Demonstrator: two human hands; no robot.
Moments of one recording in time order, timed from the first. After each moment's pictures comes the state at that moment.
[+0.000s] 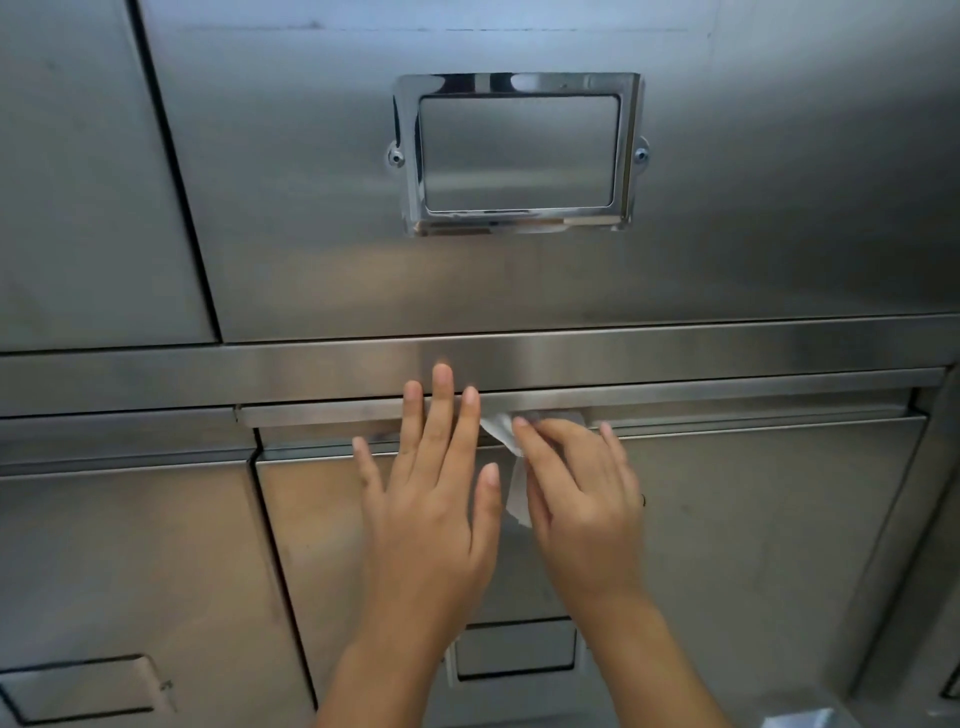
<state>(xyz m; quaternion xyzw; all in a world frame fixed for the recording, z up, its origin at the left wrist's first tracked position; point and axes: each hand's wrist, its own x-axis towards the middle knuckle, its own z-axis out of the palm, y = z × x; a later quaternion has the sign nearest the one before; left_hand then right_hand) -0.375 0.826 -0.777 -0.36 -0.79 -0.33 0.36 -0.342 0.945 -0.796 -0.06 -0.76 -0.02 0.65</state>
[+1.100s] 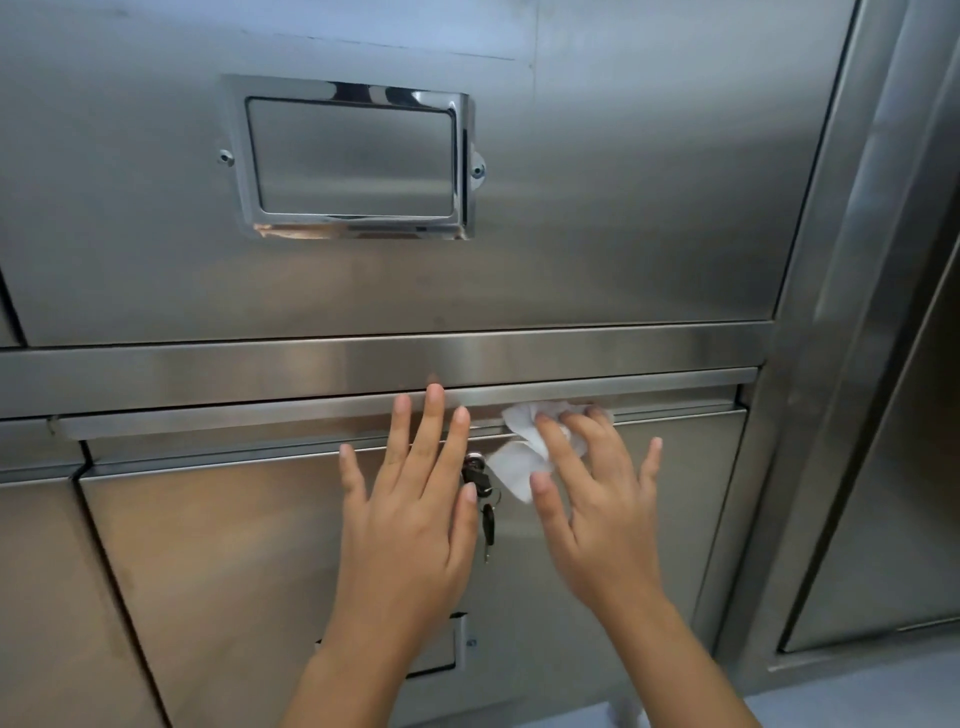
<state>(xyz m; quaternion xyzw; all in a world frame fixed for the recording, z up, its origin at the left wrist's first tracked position) -0.340 0.889 -0.785 -0.42 -0.77 -0.29 0.37 -0.266 1.025 -0.797 -0.18 -0.85 0.05 0.50</state>
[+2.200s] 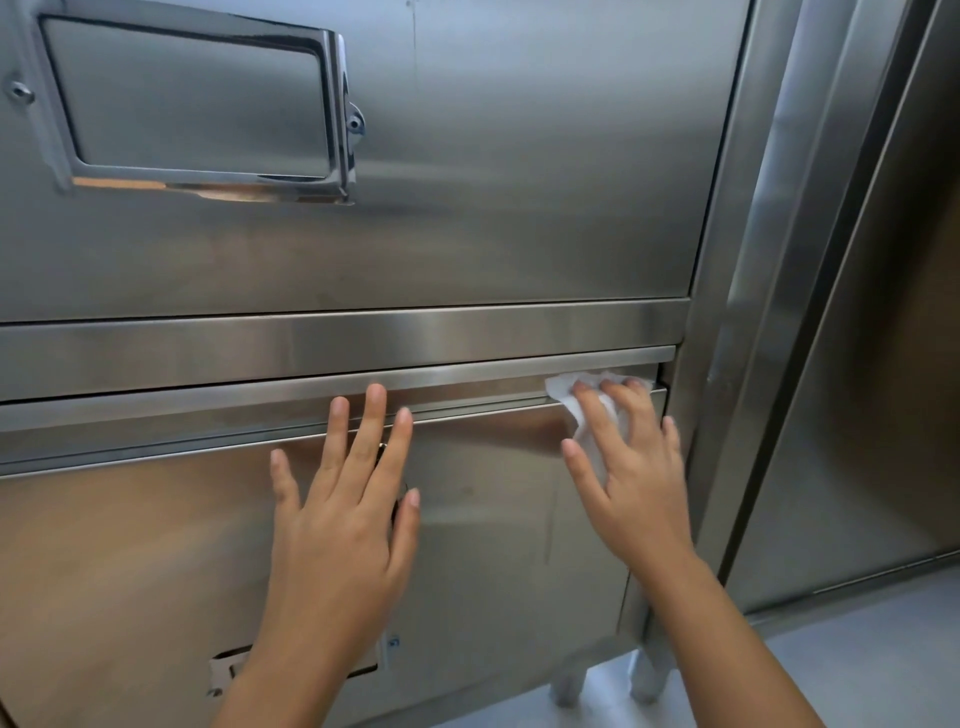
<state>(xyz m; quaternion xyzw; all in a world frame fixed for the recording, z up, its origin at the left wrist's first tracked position) -0.332 0.915 -0.801 -0.43 -0.78 -0.27 0.37 -0.221 1.116 -0.802 -0.21 -0.85 0.03 0.48</state>
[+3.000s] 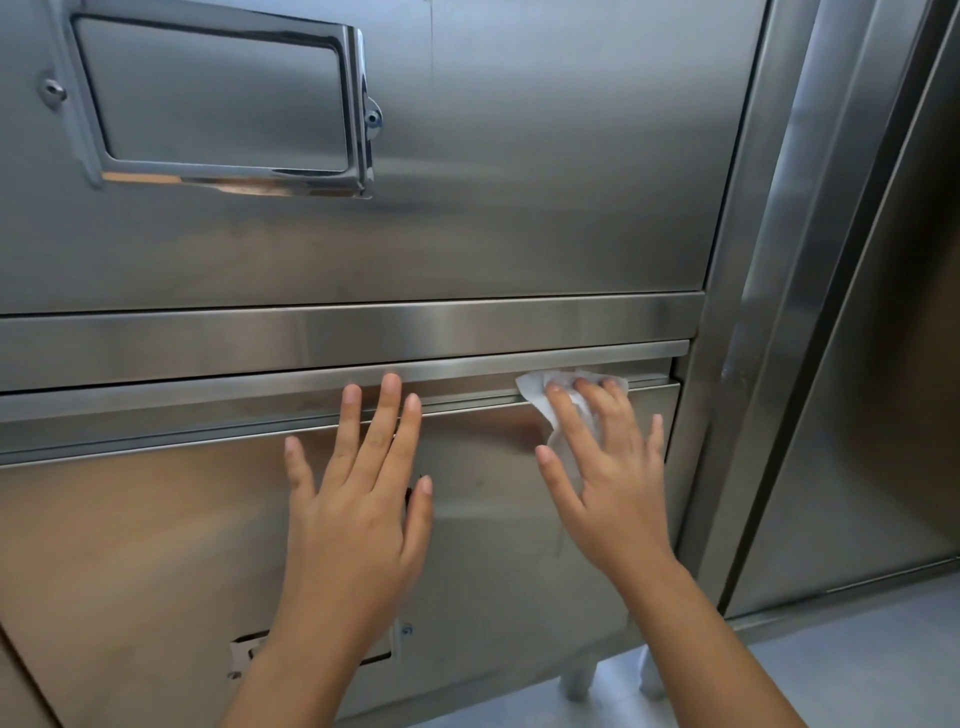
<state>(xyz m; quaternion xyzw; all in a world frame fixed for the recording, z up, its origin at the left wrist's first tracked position) -0.331 0.915 -0.798 -0.42 -0.79 -0.26 0.38 -0.235 1.091 -0.808 -0.19 -0.85 0.02 0.48</state>
